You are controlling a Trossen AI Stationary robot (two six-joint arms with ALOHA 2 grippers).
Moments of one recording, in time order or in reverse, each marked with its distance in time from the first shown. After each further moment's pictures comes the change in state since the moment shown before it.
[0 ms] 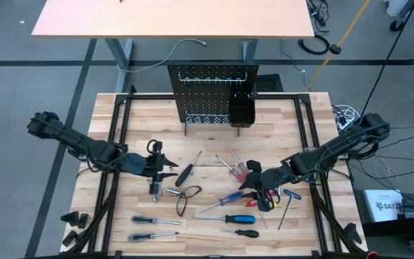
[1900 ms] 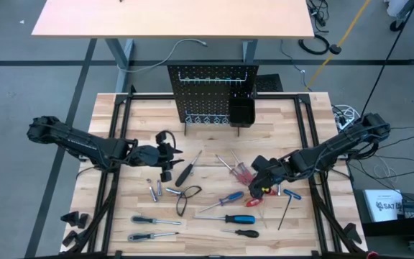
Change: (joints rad) left arm 0.175 0.082 -0.028 -0.012 -0.045 0.052; right arm -0.027 -0.002 0.067 -0.458 0.037 0.871
